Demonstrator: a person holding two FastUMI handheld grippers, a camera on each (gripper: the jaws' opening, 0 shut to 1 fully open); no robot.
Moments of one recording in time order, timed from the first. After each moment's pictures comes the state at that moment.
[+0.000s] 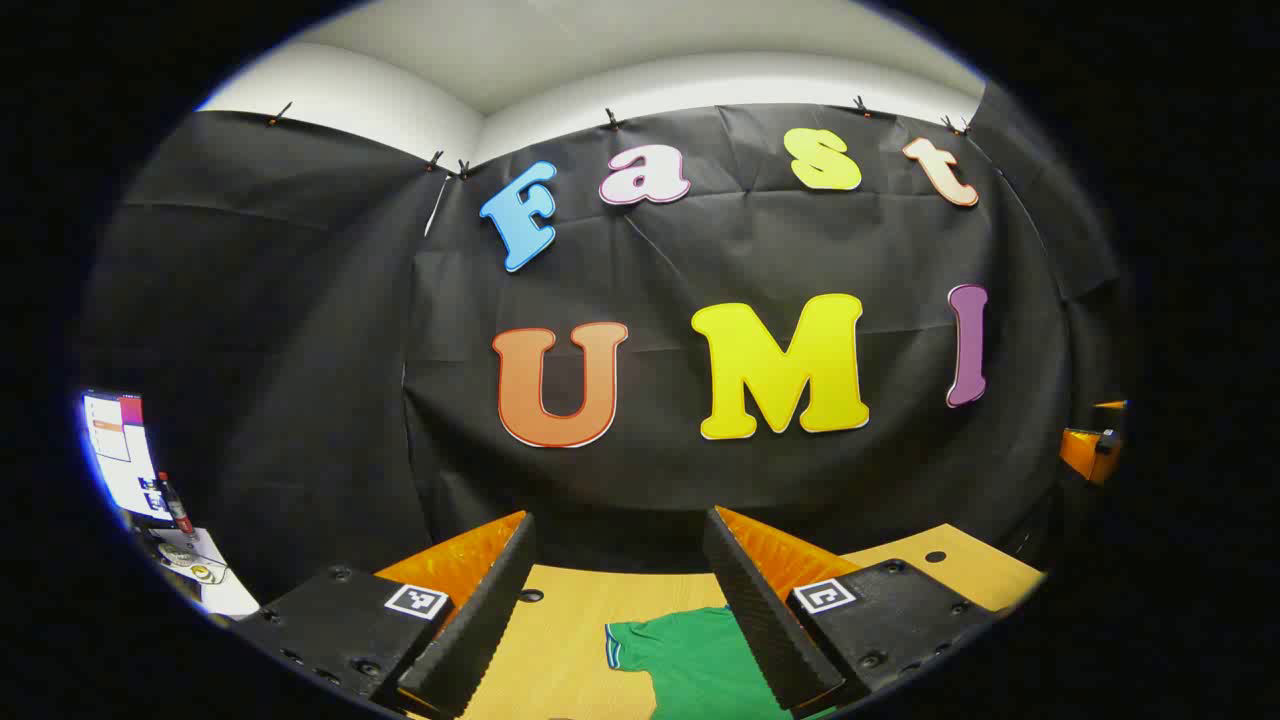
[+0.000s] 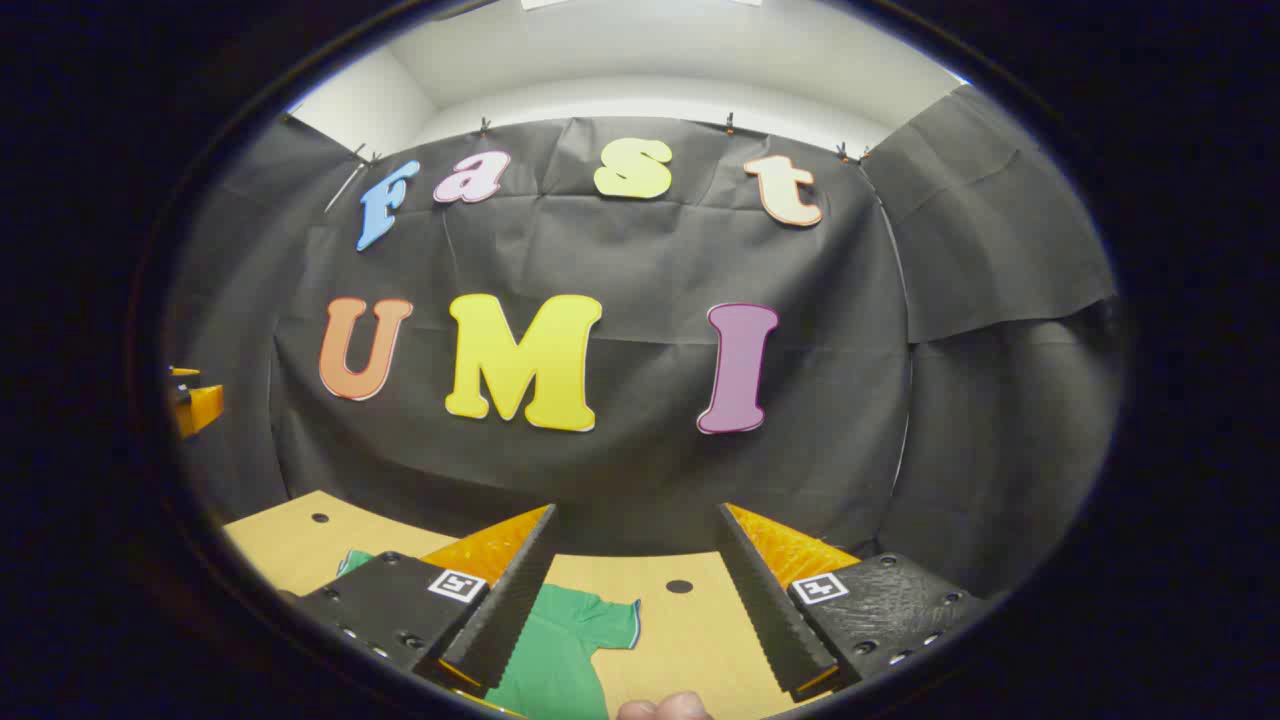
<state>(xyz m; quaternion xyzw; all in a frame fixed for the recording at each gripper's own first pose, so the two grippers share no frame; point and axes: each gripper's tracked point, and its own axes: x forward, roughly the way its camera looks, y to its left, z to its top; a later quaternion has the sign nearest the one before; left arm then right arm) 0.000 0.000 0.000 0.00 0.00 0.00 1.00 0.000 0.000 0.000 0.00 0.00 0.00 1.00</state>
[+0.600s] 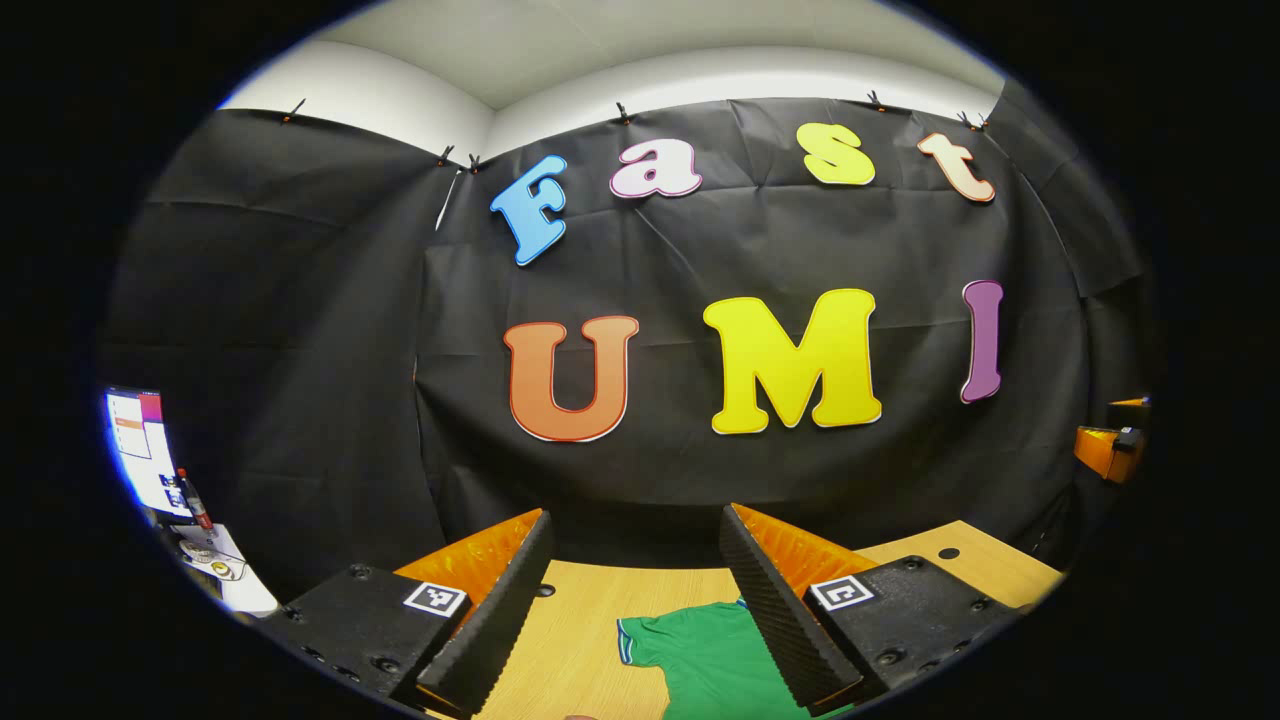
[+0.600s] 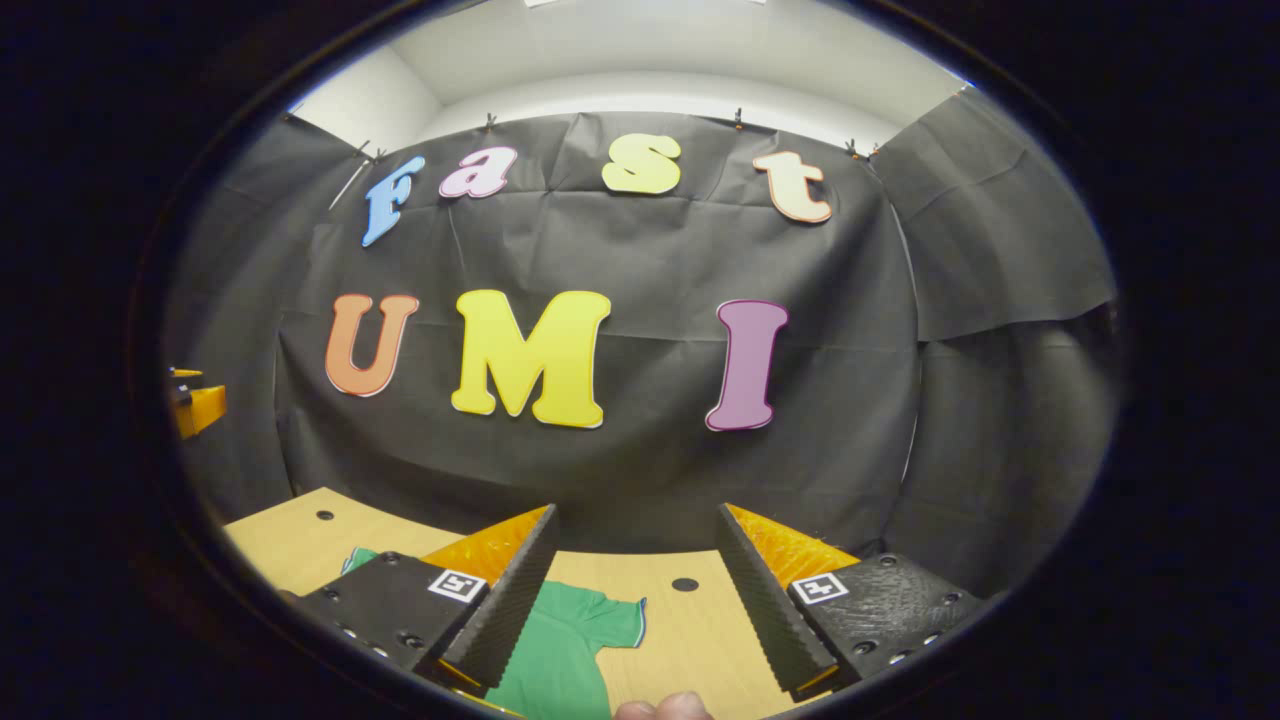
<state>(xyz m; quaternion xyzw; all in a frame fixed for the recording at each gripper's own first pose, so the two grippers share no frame) 0.003 0.000 -0.001 -0.01 0.01 -0.01 1.00 0.004 0.007 0.003 0.00 0.00 0.01 1.00</state>
